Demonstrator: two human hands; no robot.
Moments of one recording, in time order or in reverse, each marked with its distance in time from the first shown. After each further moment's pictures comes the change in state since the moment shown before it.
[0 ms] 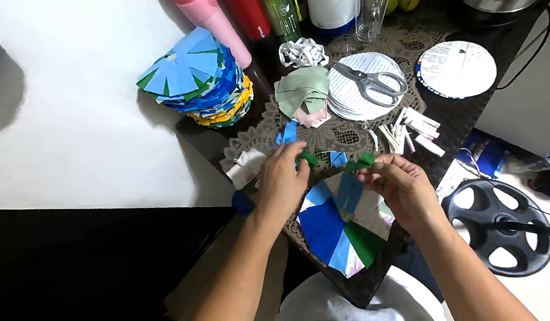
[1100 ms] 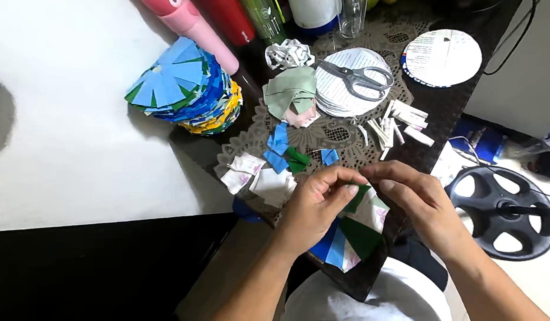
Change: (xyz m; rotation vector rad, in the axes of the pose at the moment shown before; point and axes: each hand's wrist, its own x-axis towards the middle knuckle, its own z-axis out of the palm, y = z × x) left_hand -0.033 0.053 0.012 -0.954 -0.269 0.173; right_hand -0.040 -0.015 -0.020 -0.634 -0.133 -0.357
